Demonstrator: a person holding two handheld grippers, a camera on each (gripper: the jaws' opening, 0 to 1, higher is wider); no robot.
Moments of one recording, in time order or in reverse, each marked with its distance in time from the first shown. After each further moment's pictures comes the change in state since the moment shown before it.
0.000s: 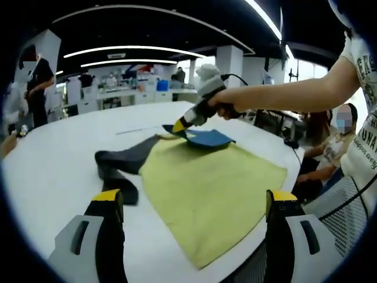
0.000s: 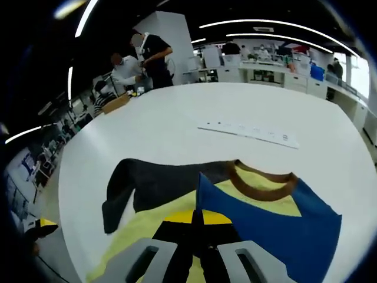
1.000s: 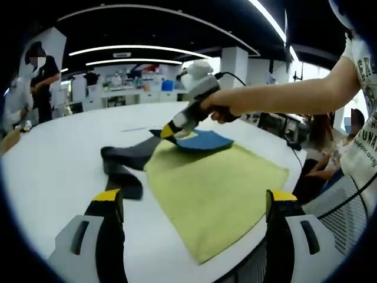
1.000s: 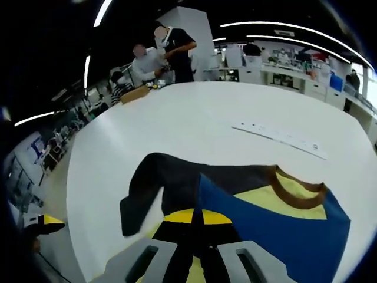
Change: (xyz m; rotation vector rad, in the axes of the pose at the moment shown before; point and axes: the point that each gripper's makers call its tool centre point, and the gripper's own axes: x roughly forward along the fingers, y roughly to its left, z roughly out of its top) left arm -0.008 0.006 -0.007 -0.027 -0.007 0.028; right arm 0.026 0.056 -0.007 -0.097 0.027 0.086
